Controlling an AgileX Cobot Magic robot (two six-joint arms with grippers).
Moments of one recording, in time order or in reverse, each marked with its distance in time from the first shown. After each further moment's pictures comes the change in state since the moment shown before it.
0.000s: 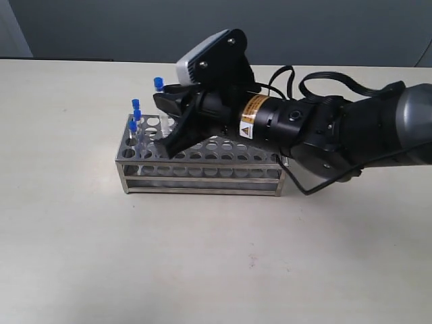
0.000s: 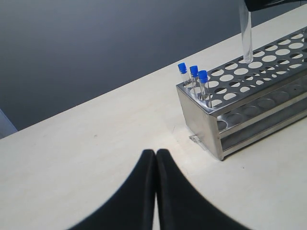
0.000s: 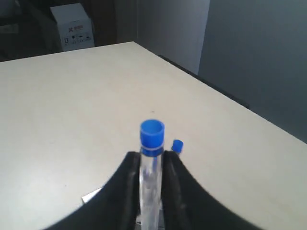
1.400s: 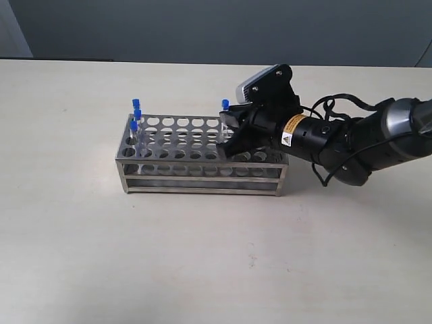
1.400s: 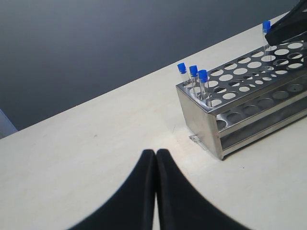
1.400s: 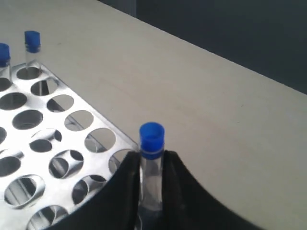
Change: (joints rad) left arm 0.000 0.000 0.000 0.000 0.000 0.000; right arm -0.236 0.213 0.040 0.019 -0.121 -0.080
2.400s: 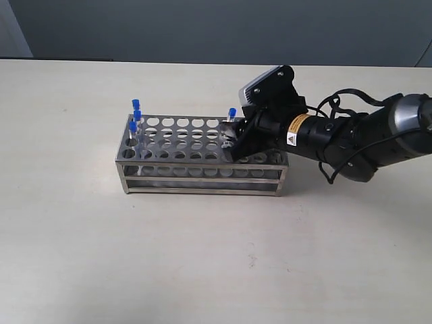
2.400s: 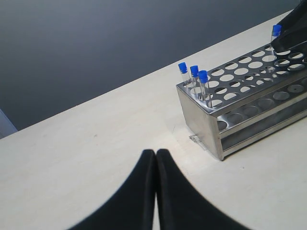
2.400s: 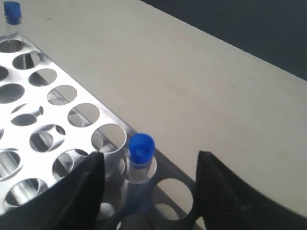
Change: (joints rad) left arm 0.000 0.000 0.000 0.000 0.000 0.000; right arm -0.022 -0.018 0.000 -0.033 0.097 -0.004
